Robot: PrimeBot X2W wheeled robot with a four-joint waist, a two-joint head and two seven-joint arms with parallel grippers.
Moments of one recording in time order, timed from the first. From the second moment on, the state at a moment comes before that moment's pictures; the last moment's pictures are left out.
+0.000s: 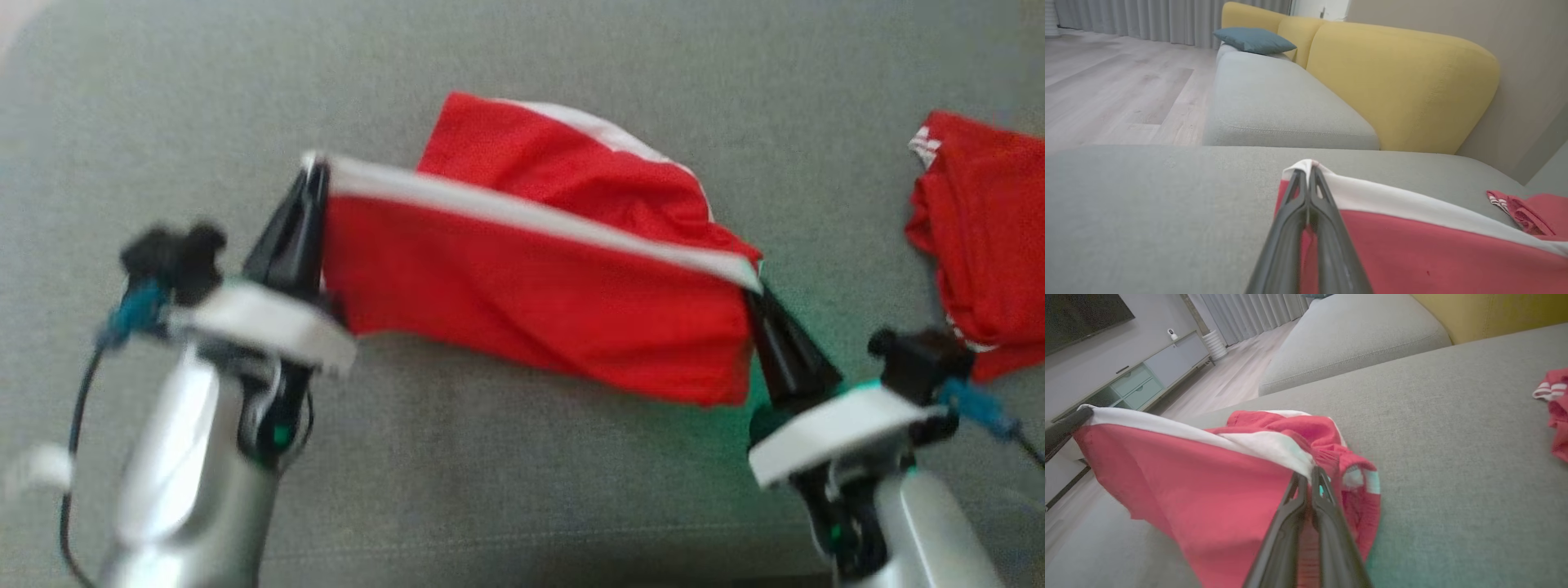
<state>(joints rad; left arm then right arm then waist) -0.34 0.13 -0.21 0.19 -0.35 -0.11 -0.12 -0.04 -0.06 0.16 -0.01 0.36 0.12 0.11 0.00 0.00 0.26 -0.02</state>
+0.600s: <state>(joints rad) -0.94 0.09 -0.41 0.86 -0.43 -0.12 -0.20 -0.32 -0.05 0.18 0.21 0.45 0.12 -0.03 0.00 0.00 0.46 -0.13</state>
